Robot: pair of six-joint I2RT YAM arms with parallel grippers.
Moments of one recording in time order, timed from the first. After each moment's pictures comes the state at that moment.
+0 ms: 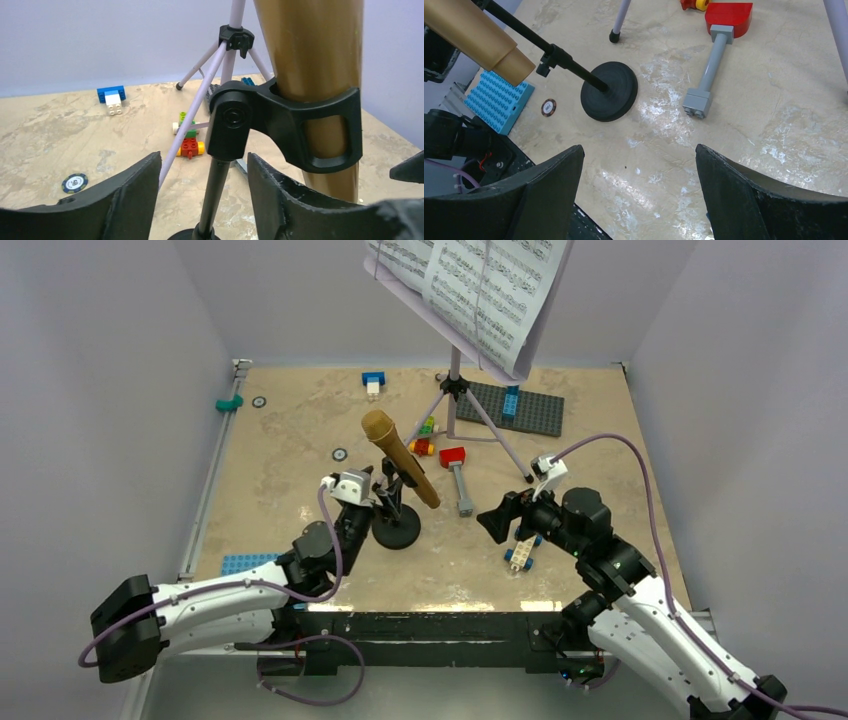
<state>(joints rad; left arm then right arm) -1.07 0.95 0.38 0.79 -0.71 0.01 0.58 0.60 0.58 -0.32 -0.15 0.39</state>
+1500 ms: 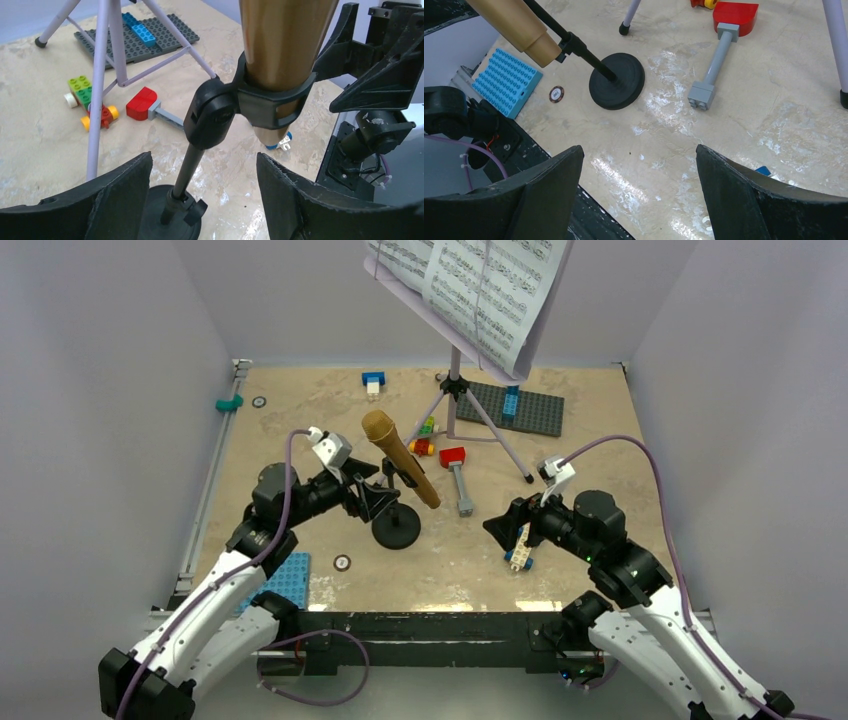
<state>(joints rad) -0.45 0.77 0.60 0.07 0.50 -0.23 0.58 0.54 0.66 -0.48 -0.18 0.34</state>
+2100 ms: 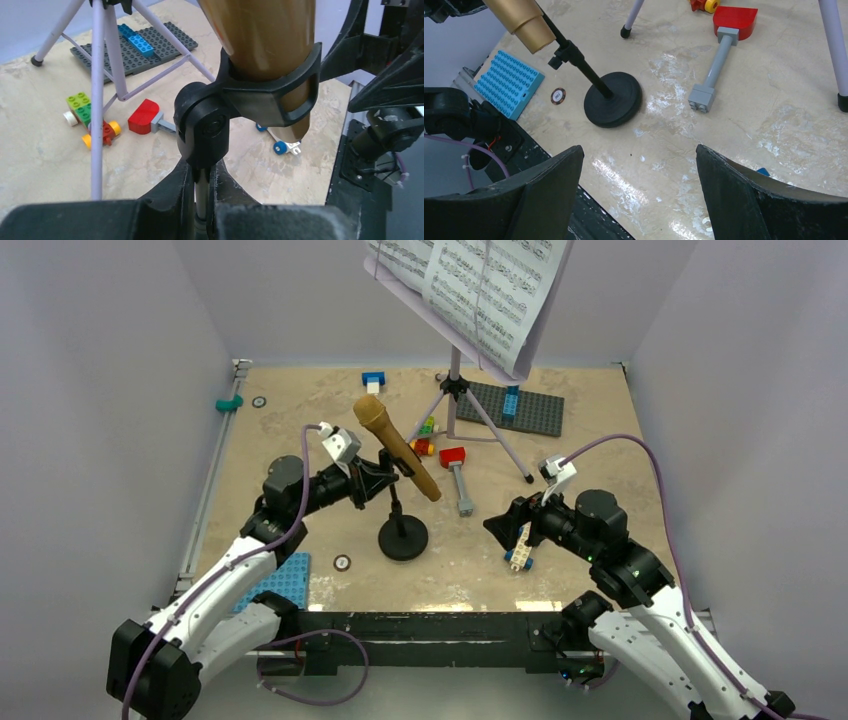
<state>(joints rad) -0.45 0.92 0.59 0.27 0.57 -0.17 0.58 0.54 0.67 -0.48 -0.18 0.34</state>
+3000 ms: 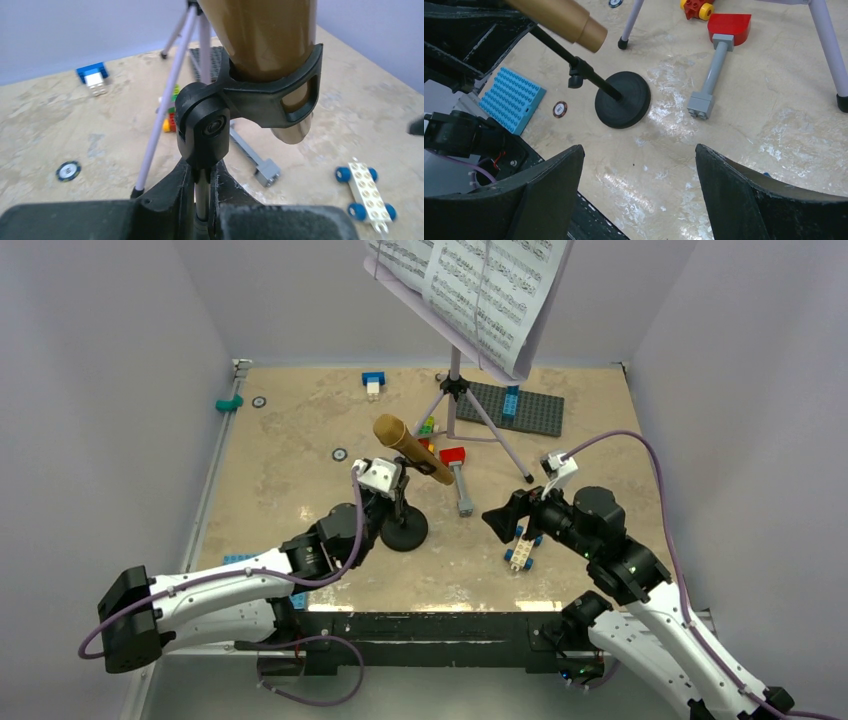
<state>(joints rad) -1.08 0.95 0.58 0.35 -0.60 -0.06 0.58 0.57 0.67 -0.44 -0.15 0.39</state>
